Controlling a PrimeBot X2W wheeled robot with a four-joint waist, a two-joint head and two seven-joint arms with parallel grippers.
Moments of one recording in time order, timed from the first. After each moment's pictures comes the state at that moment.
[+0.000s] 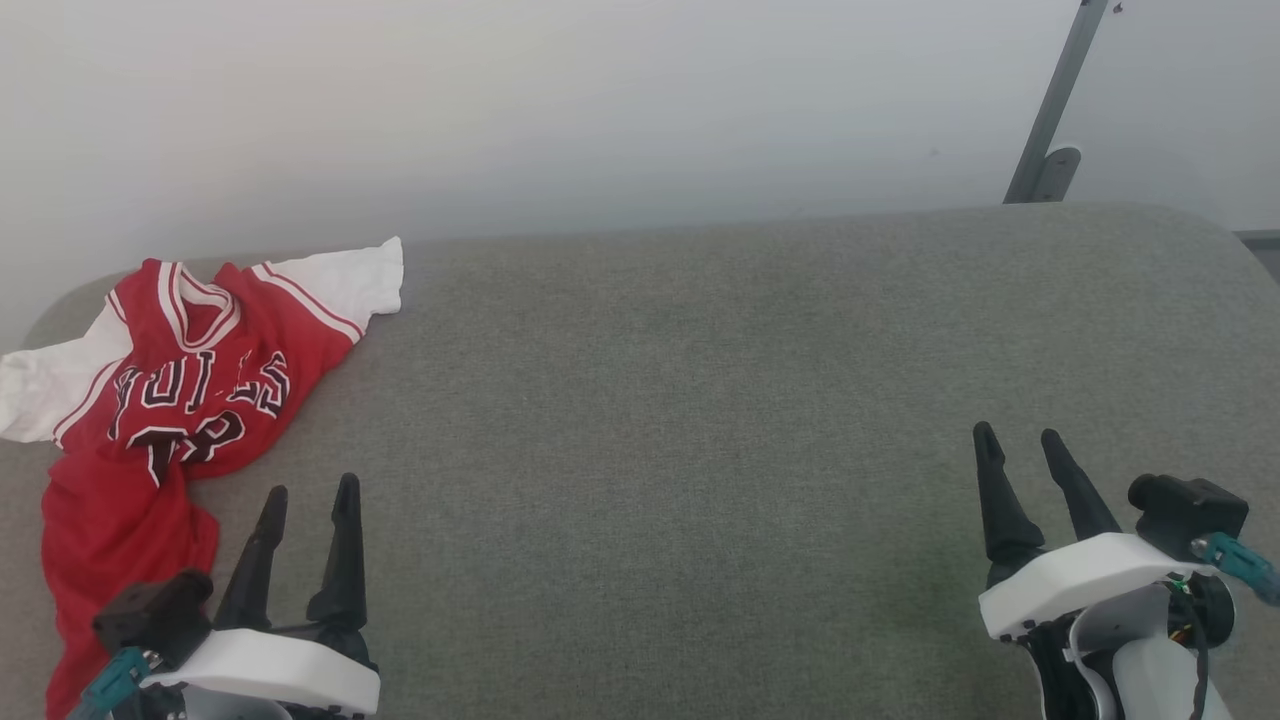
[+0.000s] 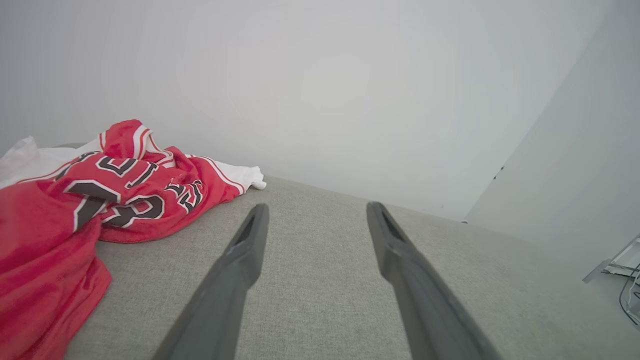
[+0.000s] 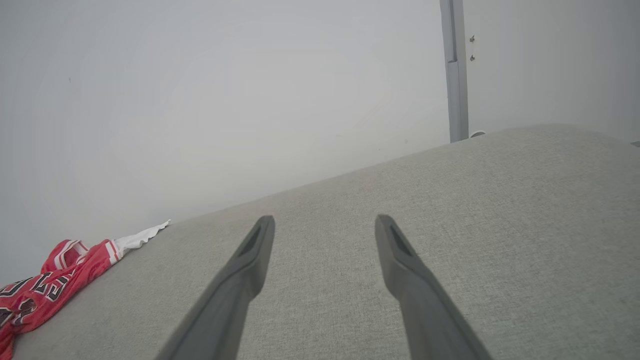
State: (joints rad) left arm -0.01 0.13 0.06 0.16 -0.48 -0.13 -0.21; right arm -0.15 -0.08 -0.03 0.32 0.44 0.13 -0.15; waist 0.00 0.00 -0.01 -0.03
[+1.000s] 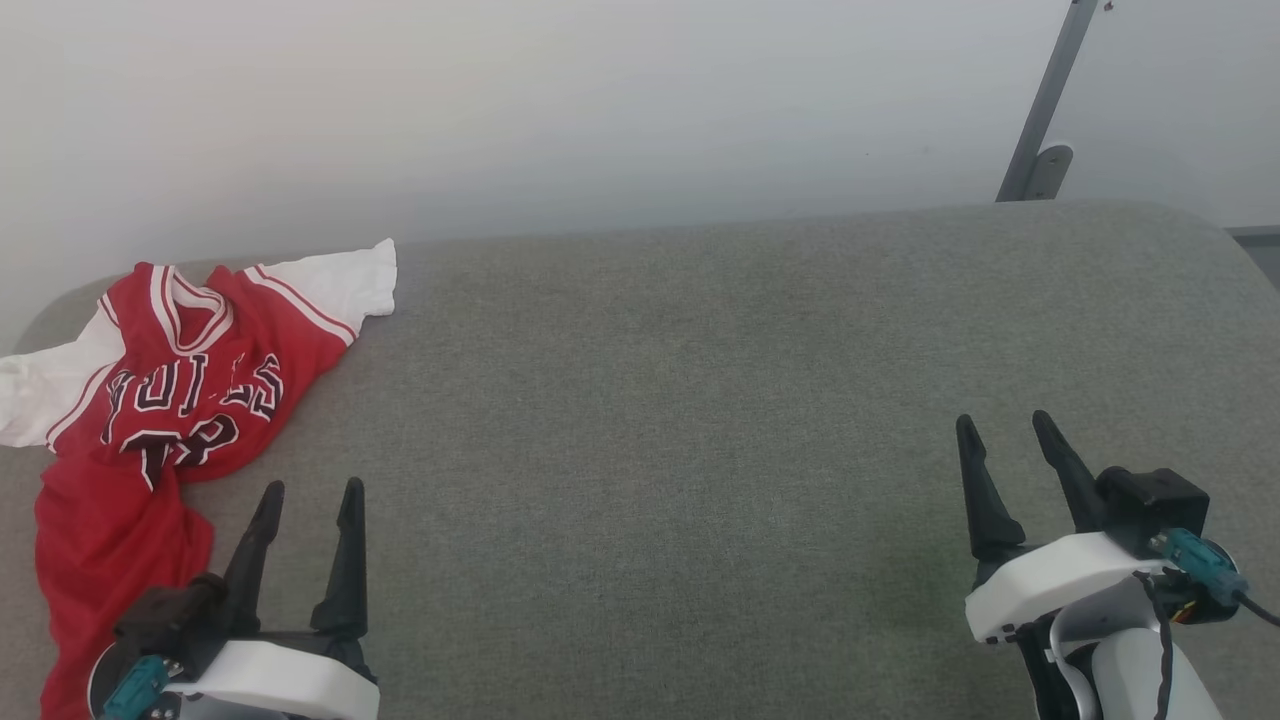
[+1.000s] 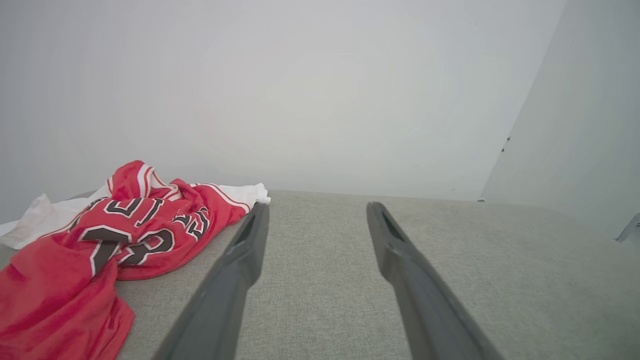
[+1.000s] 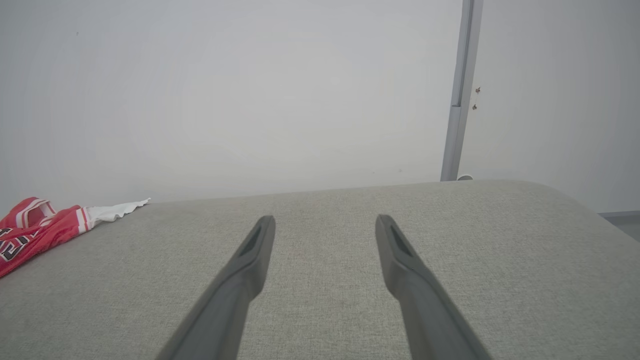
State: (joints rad) left arm 0.01 0.16 0.05 0.15 -0.32 -0.13 -0.26; right arm -0.16 -0.08 -0.02 0.31 0.22 0.13 -0.20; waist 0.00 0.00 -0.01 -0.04
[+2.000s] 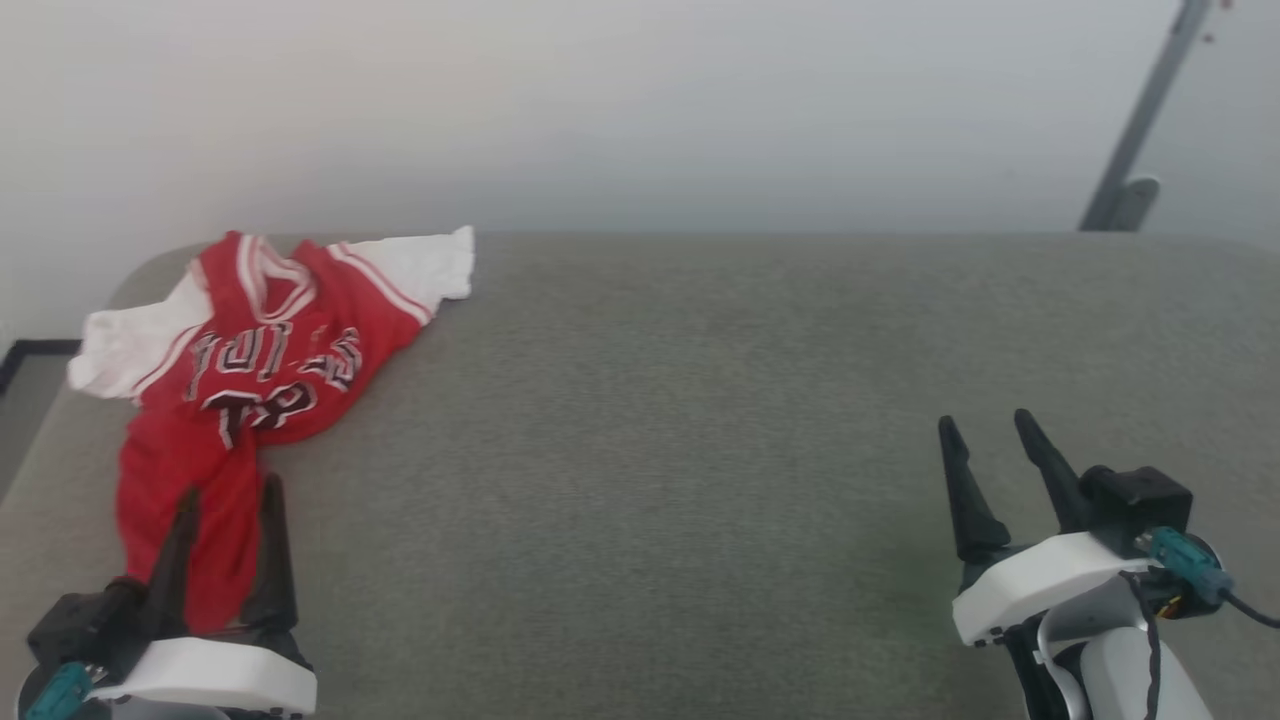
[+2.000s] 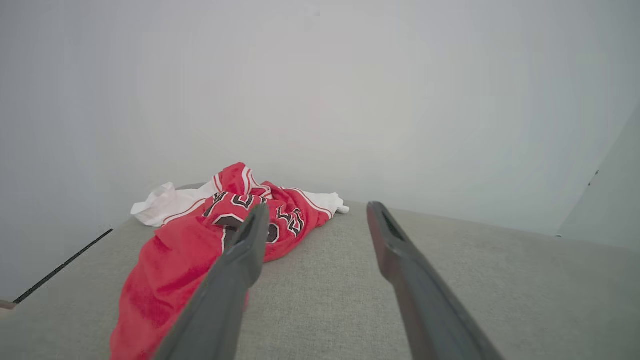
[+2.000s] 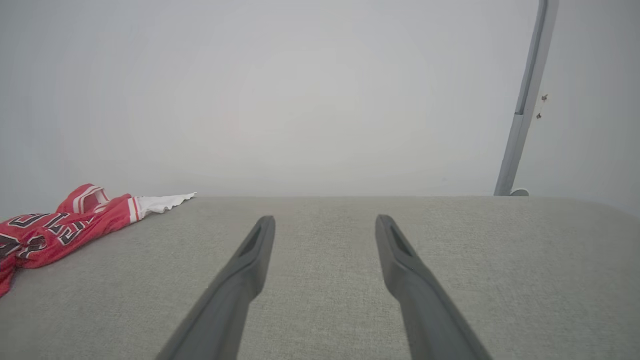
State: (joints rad) left arm -0.01 0.16 0.17 0.17 -0.32 -0.13 -0.26; right arm -0.16 -0.08 0.02 0.30 0.23 0.13 -0.20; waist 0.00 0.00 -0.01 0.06
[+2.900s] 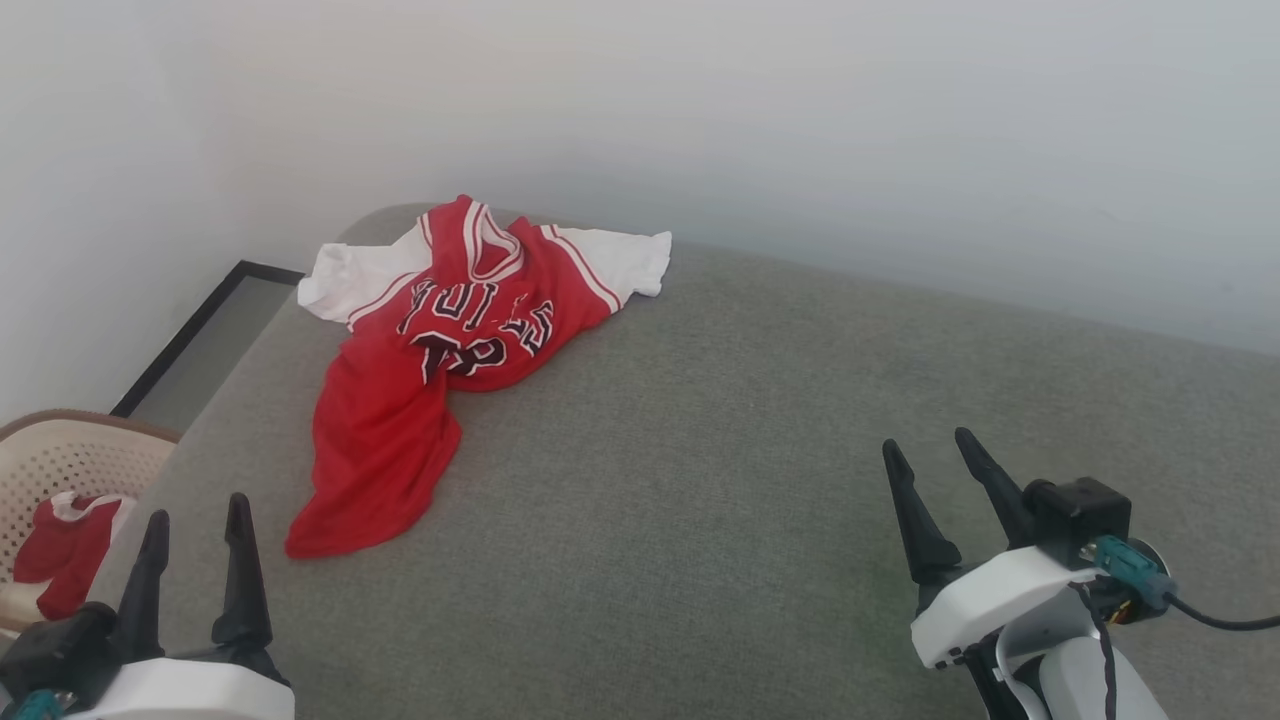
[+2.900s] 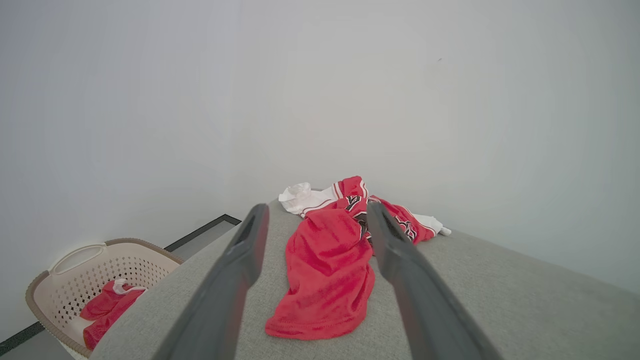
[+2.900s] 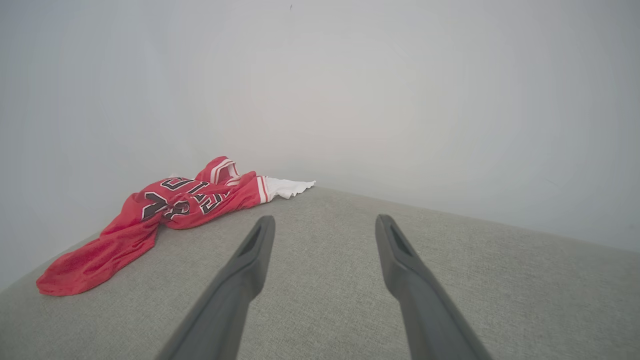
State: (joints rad) left arm 0.02 0.14 0.23 0.17 -0.33 -0.13 -0.26; right arm -0.16 -0.09 0.12 0.33 0.26 0.13 -0.20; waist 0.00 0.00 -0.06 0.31
